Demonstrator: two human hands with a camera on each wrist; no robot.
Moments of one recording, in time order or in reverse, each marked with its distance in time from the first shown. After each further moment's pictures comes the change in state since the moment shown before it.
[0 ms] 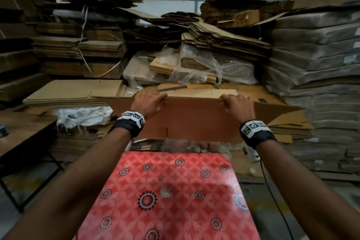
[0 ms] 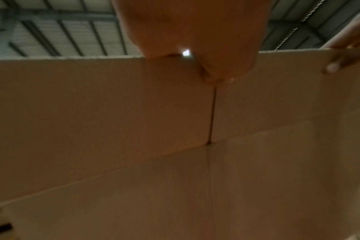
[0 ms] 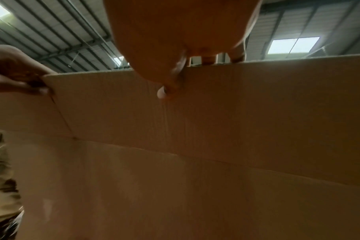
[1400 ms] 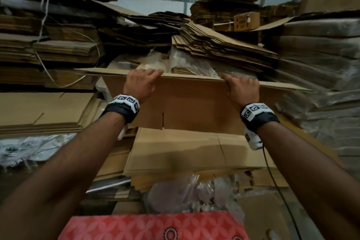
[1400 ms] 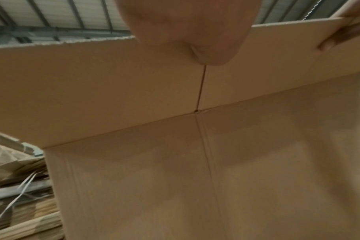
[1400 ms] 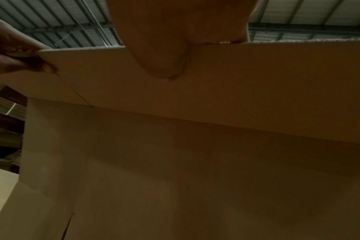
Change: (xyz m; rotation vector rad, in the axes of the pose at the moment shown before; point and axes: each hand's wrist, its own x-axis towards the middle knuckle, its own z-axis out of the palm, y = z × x) left_hand 0.342 -0.129 0.182 -0.035 0.316 0.009; right_hand 0.351 0.038 0.148 -0.123 0.161 0.057
